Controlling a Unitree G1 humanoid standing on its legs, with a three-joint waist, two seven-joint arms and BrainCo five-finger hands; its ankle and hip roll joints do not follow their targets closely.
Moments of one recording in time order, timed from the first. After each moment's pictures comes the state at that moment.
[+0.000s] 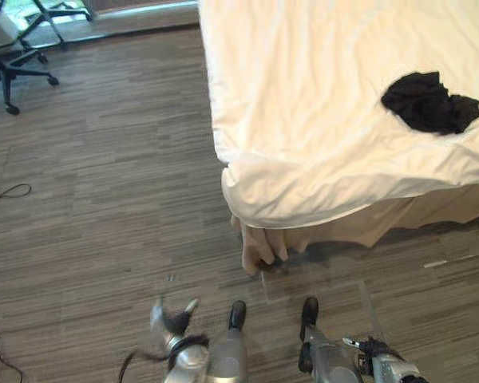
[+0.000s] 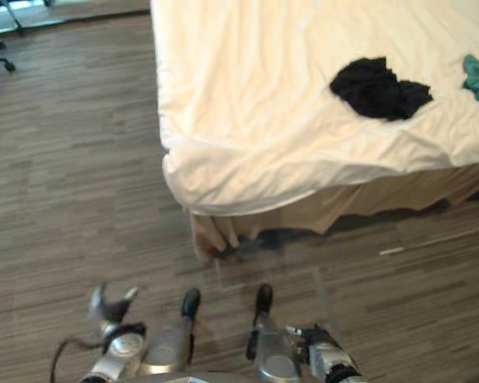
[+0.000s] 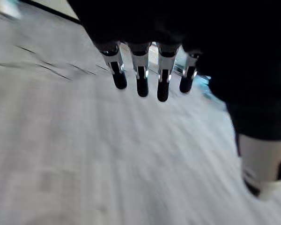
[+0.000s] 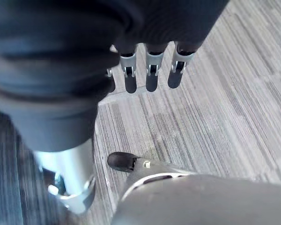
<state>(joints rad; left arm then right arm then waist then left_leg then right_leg) 0.04 0.19 -0.14 1.05 -0.40 -0.13 0.82 -0.09 -0.21 0.20 1.11 0.48 0.20 -0.33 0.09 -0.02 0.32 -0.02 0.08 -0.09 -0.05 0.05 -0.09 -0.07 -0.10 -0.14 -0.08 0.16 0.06</state>
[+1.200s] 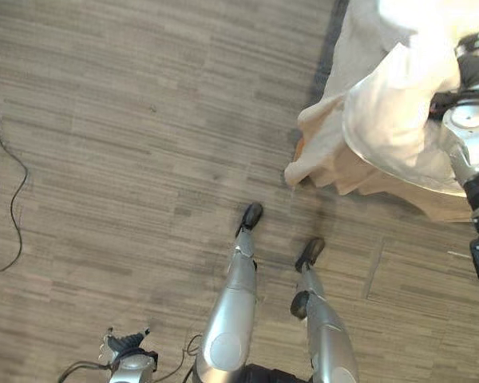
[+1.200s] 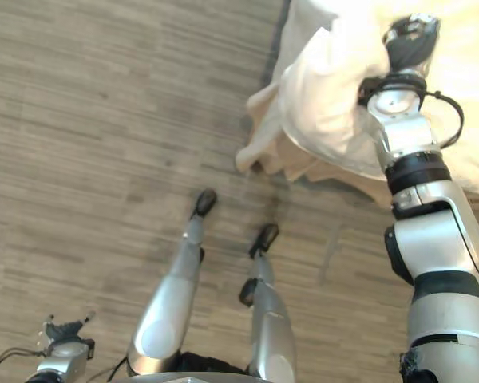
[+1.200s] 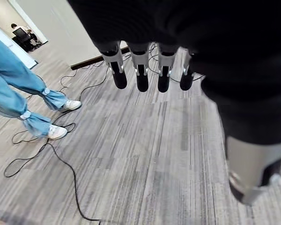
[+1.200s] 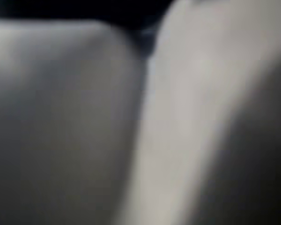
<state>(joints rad) 0.00 0.43 -0.23 1.02 -0.39 0.03 0.51 -1.21 -0.75 0.38 0.83 0.43 -0.01 -0.64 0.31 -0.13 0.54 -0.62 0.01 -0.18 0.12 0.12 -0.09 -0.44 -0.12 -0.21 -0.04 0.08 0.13</state>
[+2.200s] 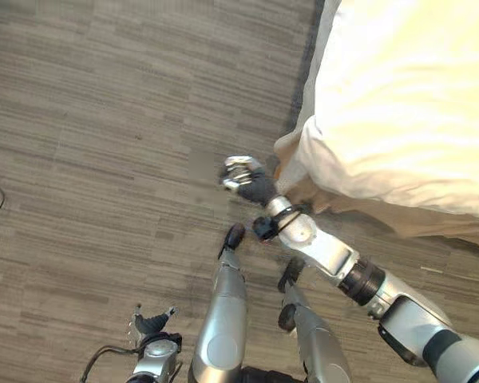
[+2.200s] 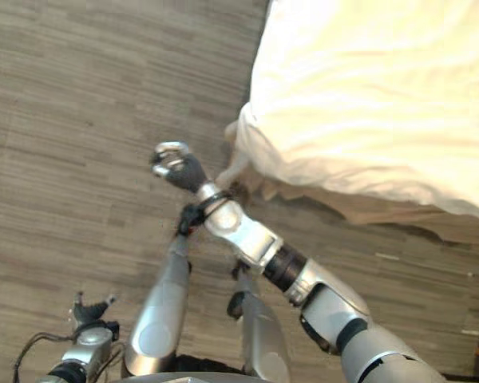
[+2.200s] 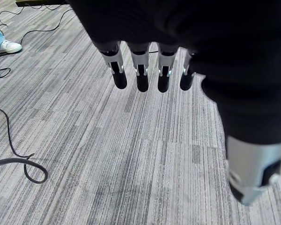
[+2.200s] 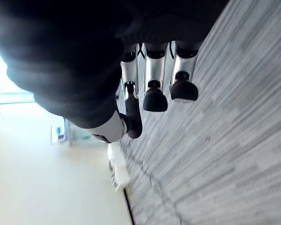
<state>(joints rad) -0.07 0.35 -0.25 1.01 -0.33 -0.08 0.55 -0.75 -0.24 0.70 0.24 0.35 0.00 -0.36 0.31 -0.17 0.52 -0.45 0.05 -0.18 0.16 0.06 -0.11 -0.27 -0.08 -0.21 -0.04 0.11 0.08</state>
